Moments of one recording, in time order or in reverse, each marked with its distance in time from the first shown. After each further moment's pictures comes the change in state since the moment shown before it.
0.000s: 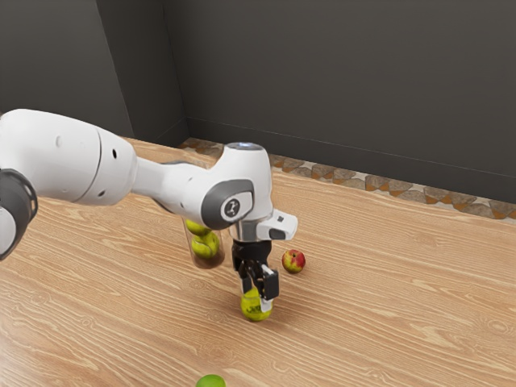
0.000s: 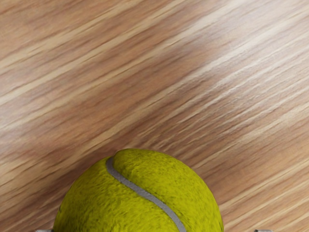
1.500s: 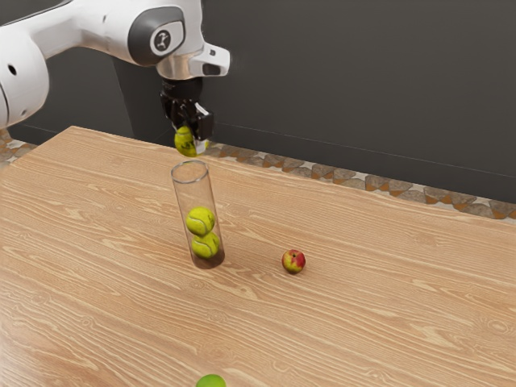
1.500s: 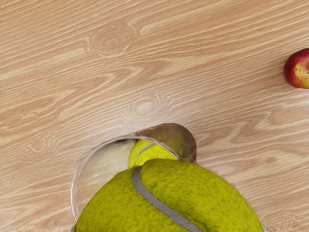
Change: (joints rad) arm 0.076 -0.147 0.145 0.516 0.234 -0.456 -0.039
